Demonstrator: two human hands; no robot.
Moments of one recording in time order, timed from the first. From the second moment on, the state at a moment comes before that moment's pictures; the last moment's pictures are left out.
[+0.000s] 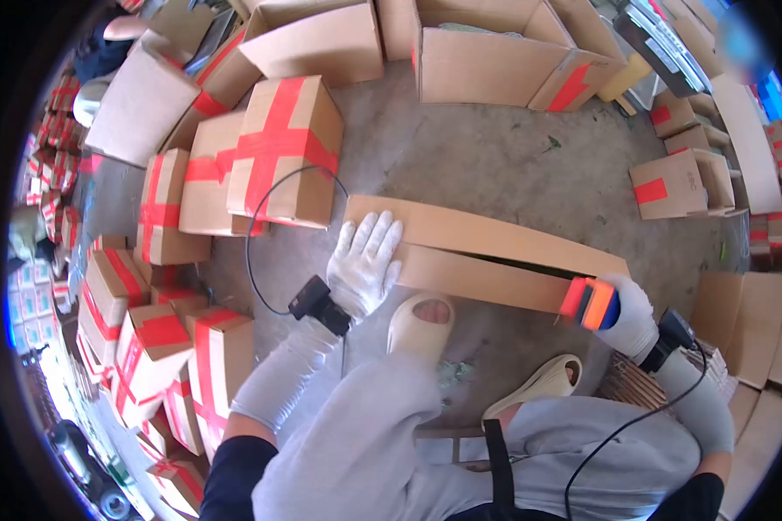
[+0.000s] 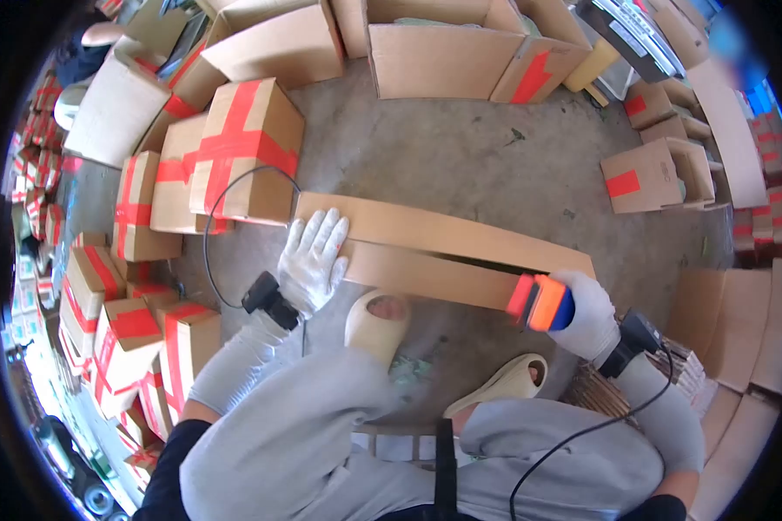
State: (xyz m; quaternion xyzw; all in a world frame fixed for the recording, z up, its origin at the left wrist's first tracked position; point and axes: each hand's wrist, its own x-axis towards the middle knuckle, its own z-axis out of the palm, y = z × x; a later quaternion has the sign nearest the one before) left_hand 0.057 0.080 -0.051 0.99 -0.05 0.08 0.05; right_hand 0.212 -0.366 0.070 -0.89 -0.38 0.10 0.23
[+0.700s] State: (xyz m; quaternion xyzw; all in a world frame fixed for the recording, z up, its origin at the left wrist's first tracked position) left_hand 0.108 -0.076 0.001 0.17 0.25 -0.04 0.95; right_hand 0.222 -0.250 0.056 -0.89 -0.35 0.16 0.23
